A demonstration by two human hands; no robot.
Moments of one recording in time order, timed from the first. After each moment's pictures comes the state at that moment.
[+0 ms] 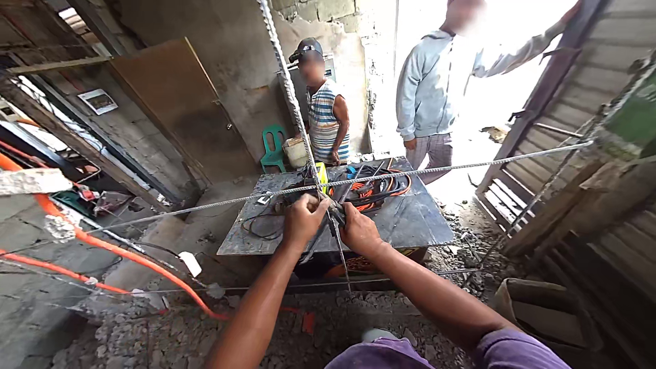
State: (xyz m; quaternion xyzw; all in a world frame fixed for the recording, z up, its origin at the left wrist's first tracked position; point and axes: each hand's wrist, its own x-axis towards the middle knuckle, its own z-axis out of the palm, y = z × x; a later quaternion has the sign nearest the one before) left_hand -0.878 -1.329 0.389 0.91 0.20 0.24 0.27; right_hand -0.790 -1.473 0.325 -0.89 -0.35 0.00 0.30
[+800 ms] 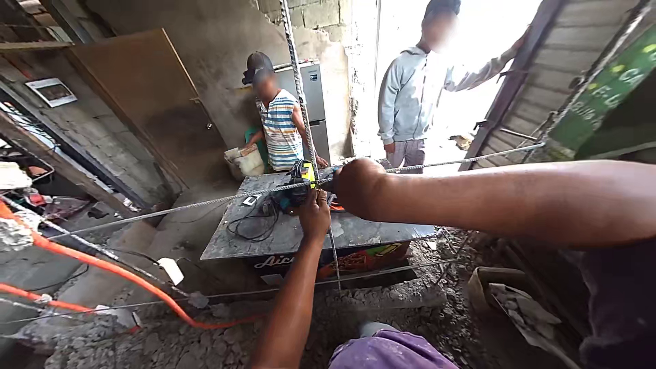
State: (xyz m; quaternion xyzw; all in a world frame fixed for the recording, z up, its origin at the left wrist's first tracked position) left_hand -0.841 -1.347 0.336 0.84 0.19 0.38 0.34; right_hand -0.861 -1.482 0.528 -0.90 -0.39 0.02 -0.21
